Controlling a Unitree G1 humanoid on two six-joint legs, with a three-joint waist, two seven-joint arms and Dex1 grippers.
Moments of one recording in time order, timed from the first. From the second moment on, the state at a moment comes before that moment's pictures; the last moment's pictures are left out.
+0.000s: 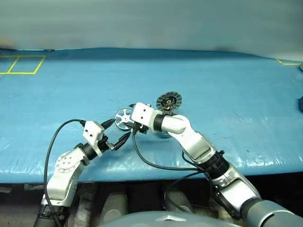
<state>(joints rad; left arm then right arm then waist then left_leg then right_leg) 0.09 0.40 0.00 -0.22 -0.30 0.13 -0.63 -0.53 -0.26 0.54 -0.11 -0.10 0.40 0.59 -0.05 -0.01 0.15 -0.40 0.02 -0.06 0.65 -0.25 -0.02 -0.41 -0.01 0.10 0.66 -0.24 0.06</state>
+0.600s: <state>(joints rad) -0.27 0.56 -0.16 -0.14 -0.19 0.37 -0.73 0.03 -0.39 0.16 -0.58 0.14 0.62 0.55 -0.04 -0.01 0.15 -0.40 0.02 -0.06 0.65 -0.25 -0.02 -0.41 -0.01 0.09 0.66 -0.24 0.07</state>
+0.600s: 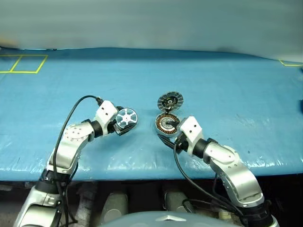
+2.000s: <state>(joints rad) -0.78 0.67 -0.46 0.40 0.28 -0.14 -1.17 0.26 -0.41 0.19 -0.67 0.13 0.57 0.42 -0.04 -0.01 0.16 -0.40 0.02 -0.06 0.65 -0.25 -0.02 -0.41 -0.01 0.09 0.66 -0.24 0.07</state>
